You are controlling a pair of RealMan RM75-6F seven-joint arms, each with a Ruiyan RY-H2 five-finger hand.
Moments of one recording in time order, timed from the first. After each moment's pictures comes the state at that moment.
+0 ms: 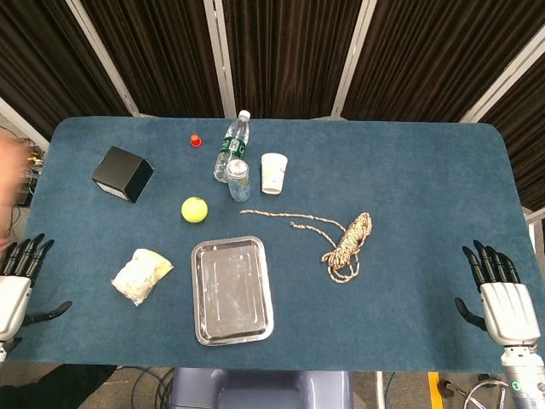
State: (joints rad) left arm -0.09 -1.10 -0.01 -1.62 1.55 1.49 0.08; right arm 0.08 -1.13 0.05 -1.60 -1.51 1.47 -0.15
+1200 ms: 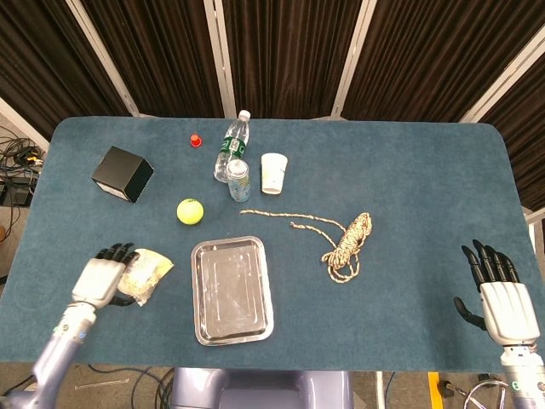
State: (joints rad) left arm -0.35 -1.40 -0.06 -1.54 1.24 1.06 0.47; right arm 0.08 -1.13 0.05 -1.60 -1.52 1.48 -0.13
